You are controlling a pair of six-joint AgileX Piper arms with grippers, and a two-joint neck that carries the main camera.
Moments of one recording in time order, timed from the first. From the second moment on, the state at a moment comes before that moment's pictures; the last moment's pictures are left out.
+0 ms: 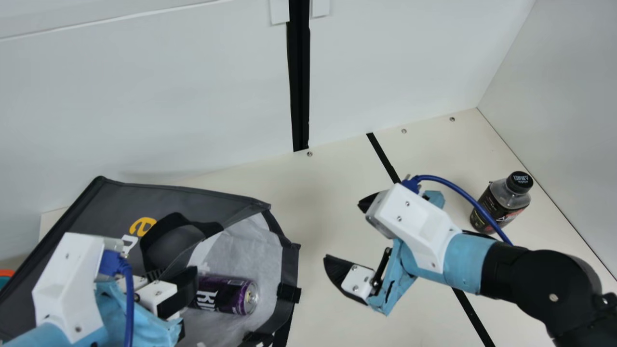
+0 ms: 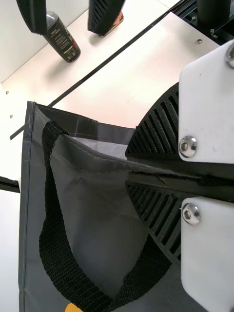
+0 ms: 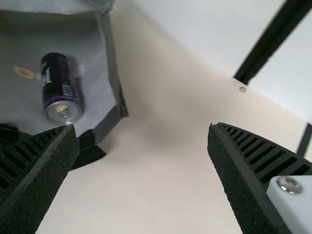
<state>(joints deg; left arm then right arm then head) -27.0 71.9 -63.3 -34.0 41.6 17.3 -3.5 58.2 -54.5 38.2 48.1 -58.5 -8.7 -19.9</state>
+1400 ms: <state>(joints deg) -27.0 71.9 -63.3 -34.0 41.6 17.3 -20.0 58.7 -68.5 7.7 57.2 -29.8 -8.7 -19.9</state>
